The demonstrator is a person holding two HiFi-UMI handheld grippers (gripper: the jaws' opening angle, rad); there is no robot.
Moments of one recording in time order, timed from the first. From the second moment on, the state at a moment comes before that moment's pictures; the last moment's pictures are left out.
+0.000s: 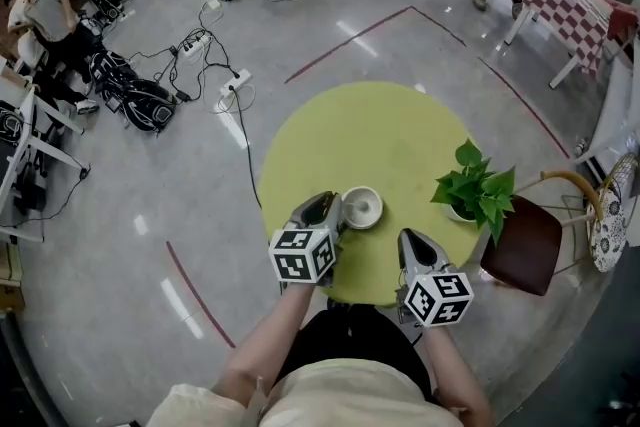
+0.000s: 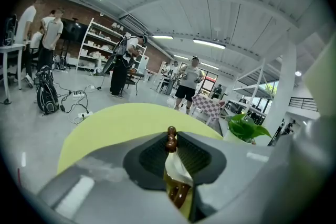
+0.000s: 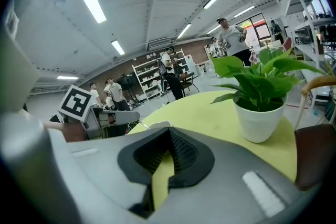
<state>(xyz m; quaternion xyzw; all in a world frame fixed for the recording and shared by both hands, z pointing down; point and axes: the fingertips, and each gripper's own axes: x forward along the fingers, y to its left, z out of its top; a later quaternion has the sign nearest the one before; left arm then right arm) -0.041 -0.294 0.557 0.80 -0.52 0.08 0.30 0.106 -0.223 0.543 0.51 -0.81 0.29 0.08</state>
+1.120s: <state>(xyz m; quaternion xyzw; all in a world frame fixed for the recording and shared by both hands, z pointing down) -0.086 -0.262 0.502 0.79 -0.55 0.01 0.27 0.084 -0.219 0.519 0.49 -0.84 0.25 0.07</state>
